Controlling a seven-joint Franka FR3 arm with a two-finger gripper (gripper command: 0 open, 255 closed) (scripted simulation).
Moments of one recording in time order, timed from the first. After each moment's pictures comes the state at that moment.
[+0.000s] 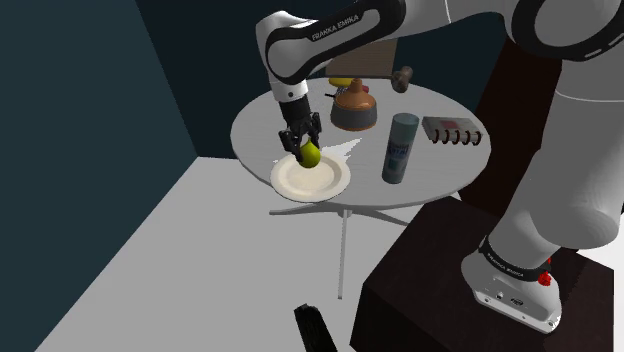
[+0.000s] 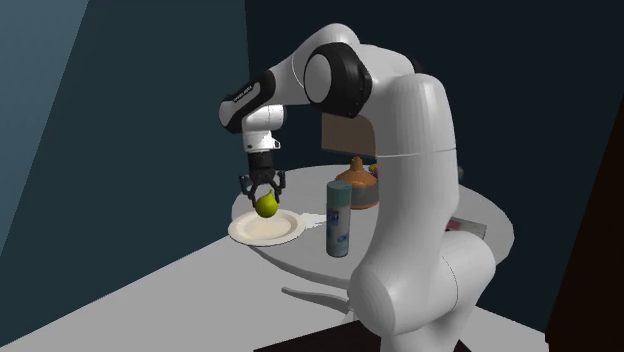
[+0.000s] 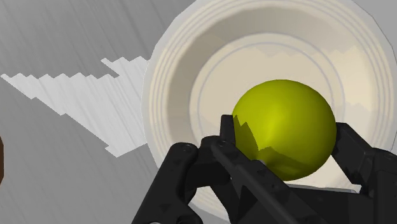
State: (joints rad) arm 0.18 0.25 0.10 -1.75 0.01 1.73 0.20
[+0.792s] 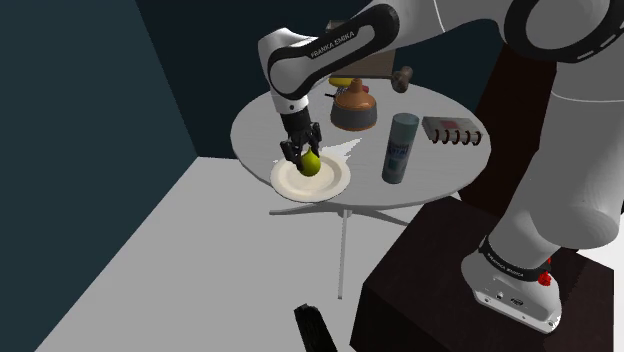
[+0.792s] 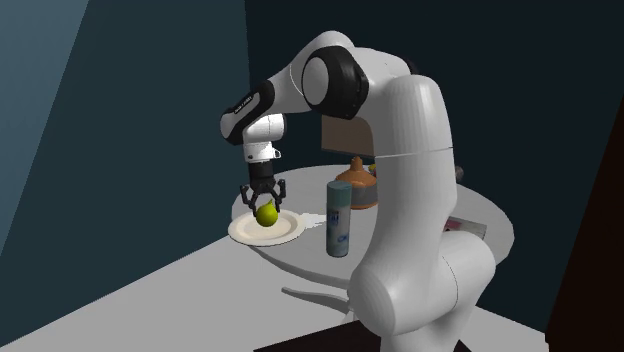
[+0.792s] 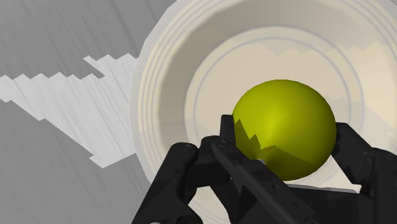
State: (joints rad) arm 0.18 0.27 0.10 -1.80 0.01 1.81 0.20
